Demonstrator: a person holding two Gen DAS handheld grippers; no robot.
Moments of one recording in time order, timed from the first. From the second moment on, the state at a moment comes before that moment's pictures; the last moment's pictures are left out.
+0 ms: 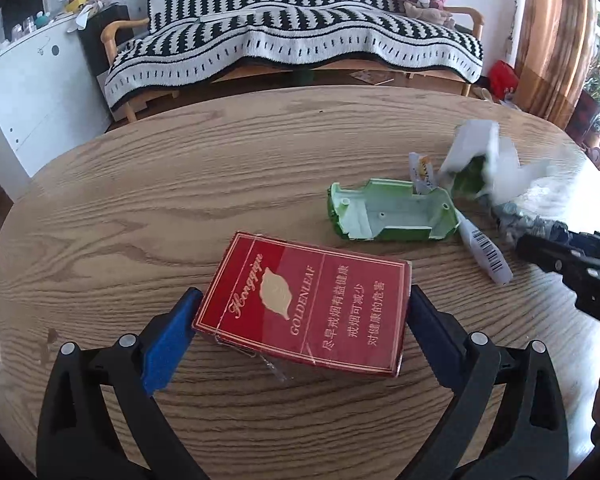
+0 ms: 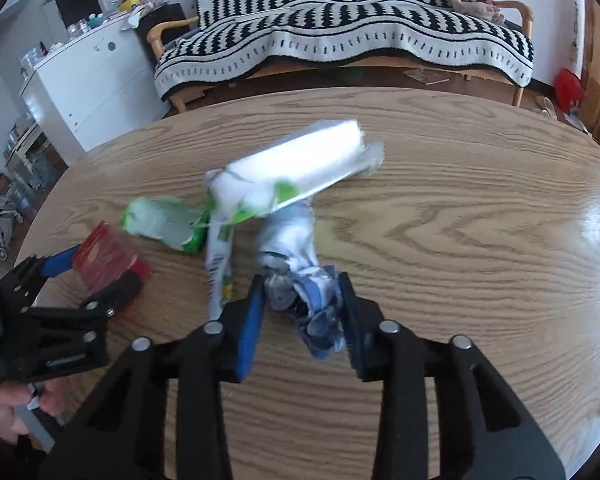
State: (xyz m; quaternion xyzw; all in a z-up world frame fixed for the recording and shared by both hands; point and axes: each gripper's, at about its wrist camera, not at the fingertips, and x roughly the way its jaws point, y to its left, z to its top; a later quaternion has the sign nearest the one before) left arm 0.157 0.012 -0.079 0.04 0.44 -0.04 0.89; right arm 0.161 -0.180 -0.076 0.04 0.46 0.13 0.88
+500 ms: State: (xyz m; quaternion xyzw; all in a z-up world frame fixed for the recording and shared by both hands) left arm 0.124 -0.020 -0.034 0.03 0.42 -0.07 0.91; right arm 0.090 -0.220 -0.045 0.03 0.44 0.12 0.89
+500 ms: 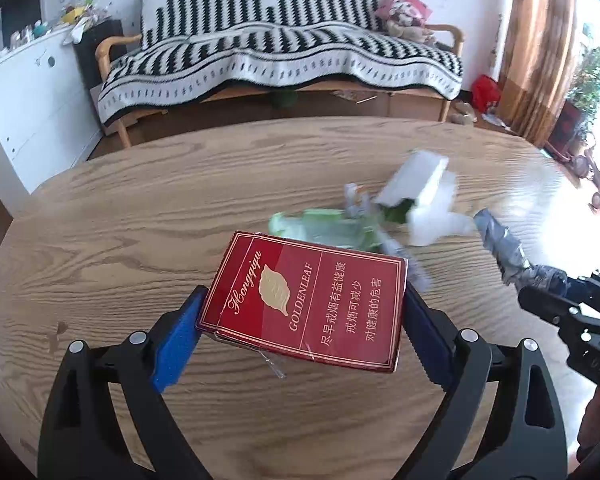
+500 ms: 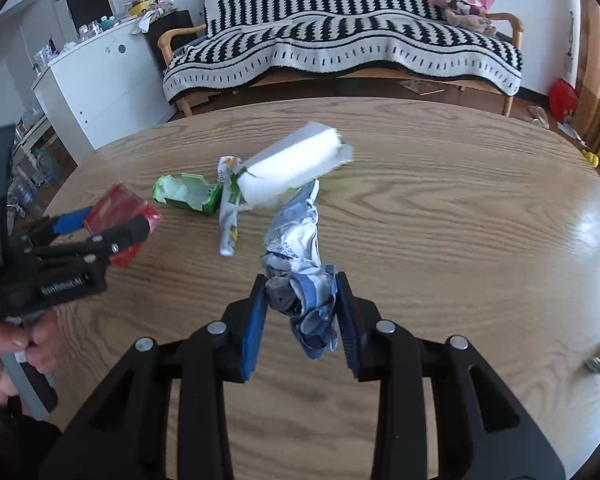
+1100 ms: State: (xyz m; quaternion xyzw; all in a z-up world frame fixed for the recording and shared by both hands) left arm 0.039 -0.219 0.010 0.07 0.37 -0.24 0.90; right arm -0.051 -0.439 -0.016 0.12 0.39 -0.05 0.91
